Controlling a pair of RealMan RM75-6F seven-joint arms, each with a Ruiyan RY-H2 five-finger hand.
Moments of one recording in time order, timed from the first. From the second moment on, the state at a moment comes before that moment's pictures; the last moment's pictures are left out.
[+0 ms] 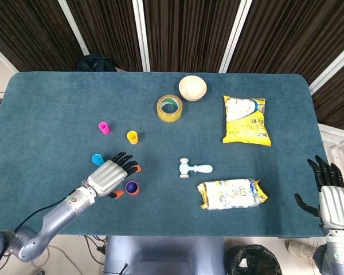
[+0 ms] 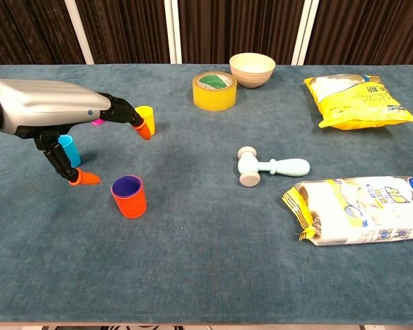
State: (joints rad) left arm -0.81 -1.23 -0.03 -1.85 1.17 0.83 0.46; right arm 0.07 -1.19 0.12 -1.60 -1.47 1.54 0.05
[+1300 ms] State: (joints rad) left arm -0.93 -1.42 -0.20 -1.30 0.91 0.75 0.38; right arm 0.08 -1.20 0.10 -1.60 -1.46 1.50 0.02
